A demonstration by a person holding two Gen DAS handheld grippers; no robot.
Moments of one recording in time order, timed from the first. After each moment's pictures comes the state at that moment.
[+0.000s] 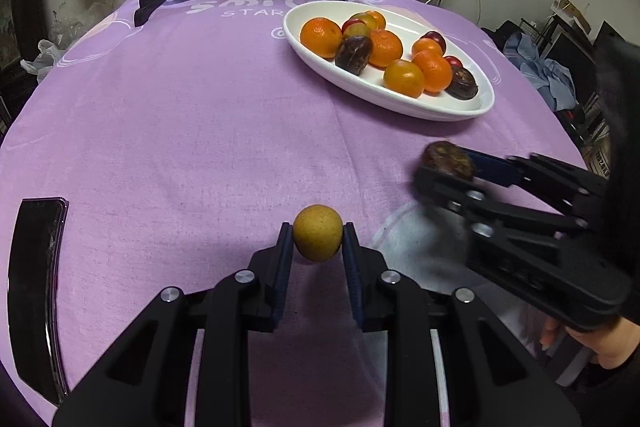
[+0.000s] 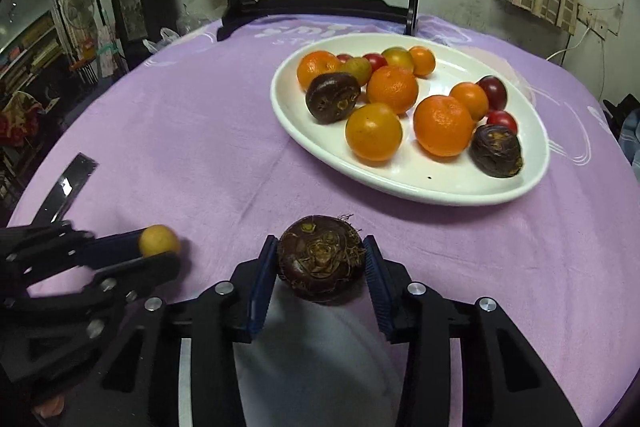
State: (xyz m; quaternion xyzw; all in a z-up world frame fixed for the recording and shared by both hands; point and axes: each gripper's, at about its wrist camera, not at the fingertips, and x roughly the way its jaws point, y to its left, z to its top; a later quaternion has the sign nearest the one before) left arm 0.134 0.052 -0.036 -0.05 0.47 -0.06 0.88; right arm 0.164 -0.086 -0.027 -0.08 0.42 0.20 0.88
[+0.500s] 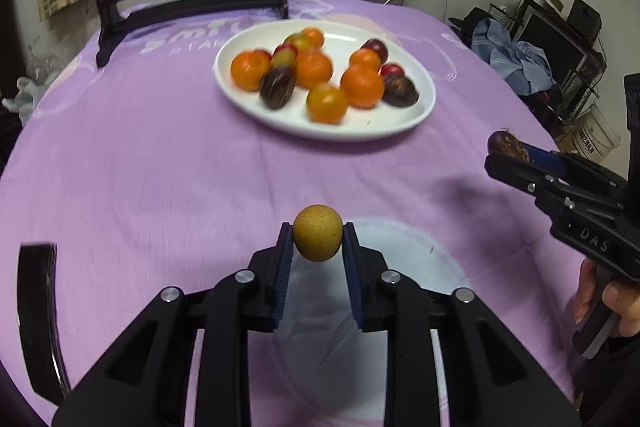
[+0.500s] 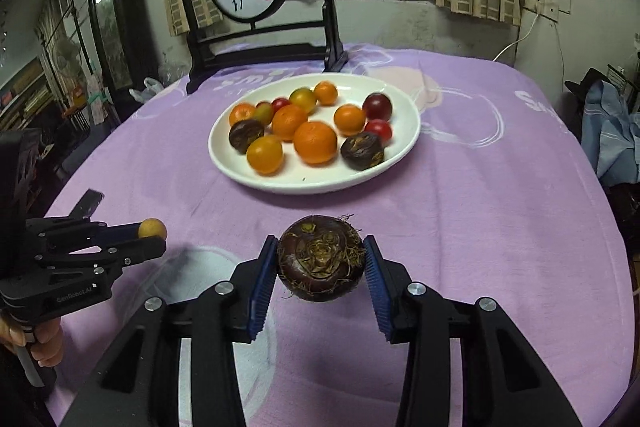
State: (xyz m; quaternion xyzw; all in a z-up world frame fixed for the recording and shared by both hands) left arm 0.142 -0.001 0.005 -0.01 0.46 -0.11 0.88; right arm 0.147 -0.194 0.019 -0.01 0.38 0.18 0.91
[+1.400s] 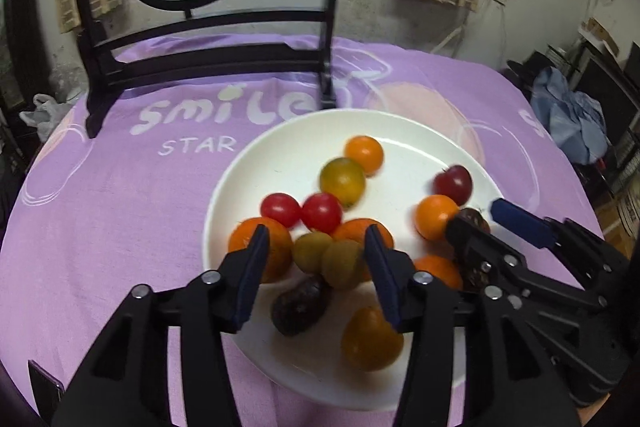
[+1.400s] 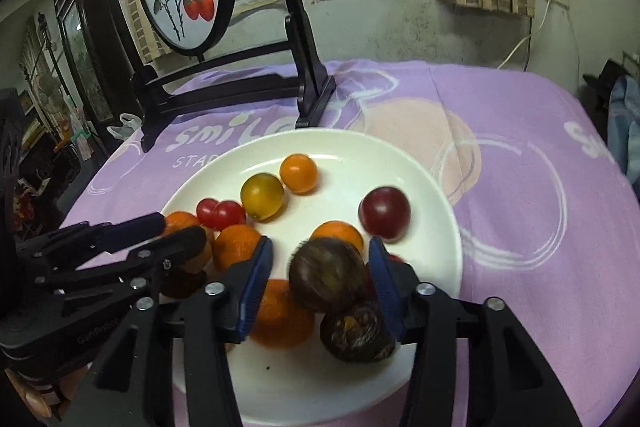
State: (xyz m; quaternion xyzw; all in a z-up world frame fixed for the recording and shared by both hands) left arm 0.315 -0.009 0.013 -0.03 0.43 -0.01 0.90; right arm 0.316 -0.158 0.004 0.01 0.38 0.15 0.91
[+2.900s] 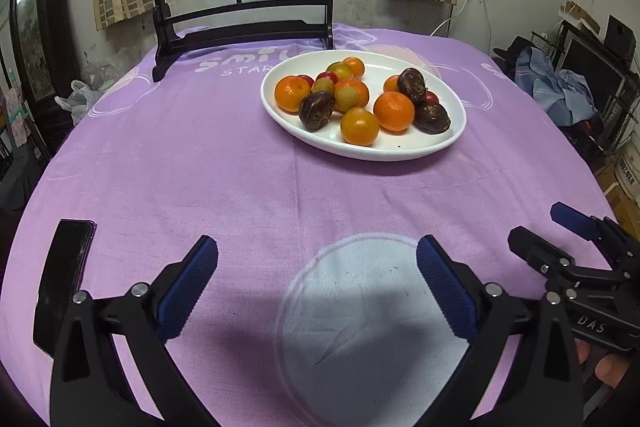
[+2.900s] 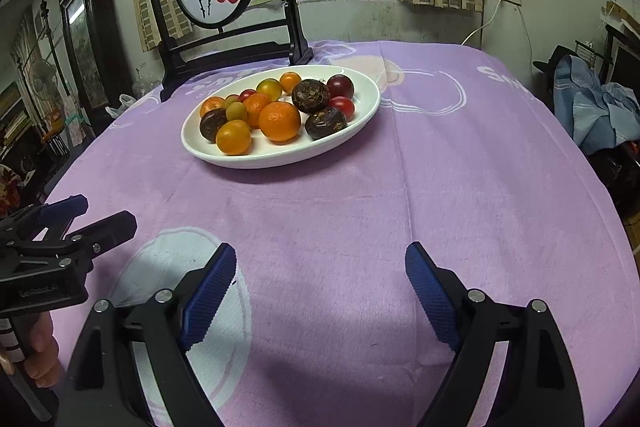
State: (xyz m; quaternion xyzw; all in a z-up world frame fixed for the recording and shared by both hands) left arm 0.112 -0.015 0.004 -0.01 0.41 0.00 0.91; right arm 0.119 -0.211 -0.013 0.01 0.38 0.12 0.92
